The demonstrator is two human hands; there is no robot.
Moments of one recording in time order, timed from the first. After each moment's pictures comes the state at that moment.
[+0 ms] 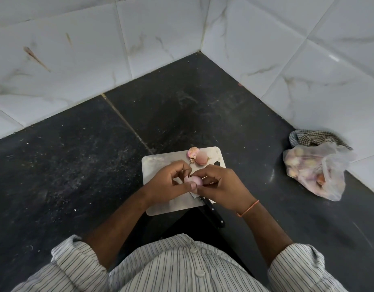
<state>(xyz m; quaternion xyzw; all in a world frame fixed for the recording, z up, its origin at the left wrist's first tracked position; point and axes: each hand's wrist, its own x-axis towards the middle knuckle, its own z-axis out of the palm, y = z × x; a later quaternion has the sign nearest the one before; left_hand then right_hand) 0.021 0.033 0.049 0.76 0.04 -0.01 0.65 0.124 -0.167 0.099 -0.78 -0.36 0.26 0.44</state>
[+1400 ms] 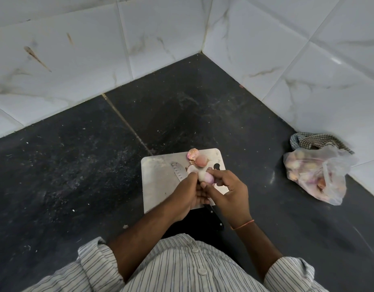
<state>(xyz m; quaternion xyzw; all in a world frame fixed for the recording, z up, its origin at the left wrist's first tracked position) 0.050 -0.047 0.057 0.46 0.33 -0.11 0.82 0.107 -0.185 0.062 -0.82 -0.26 0.05 0.51</state>
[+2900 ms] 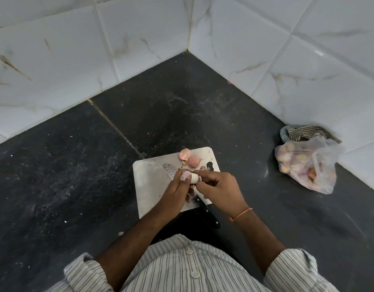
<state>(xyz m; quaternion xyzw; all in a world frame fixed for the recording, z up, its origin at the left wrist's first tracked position) 0.029 -0.031 0.049 0.69 0.23 -0.06 0.69 0.116 -0.174 0.093 -0.83 -0.20 0.23 0.47</state>
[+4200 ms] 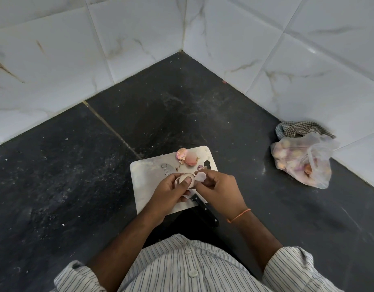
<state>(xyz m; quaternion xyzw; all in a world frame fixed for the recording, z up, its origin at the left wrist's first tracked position) 0.024 -0.020 0.044 0.59 0.28 -0.04 0.76 0.113 -0.184 0.070 -0.87 -0.22 0.16 0.42</state>
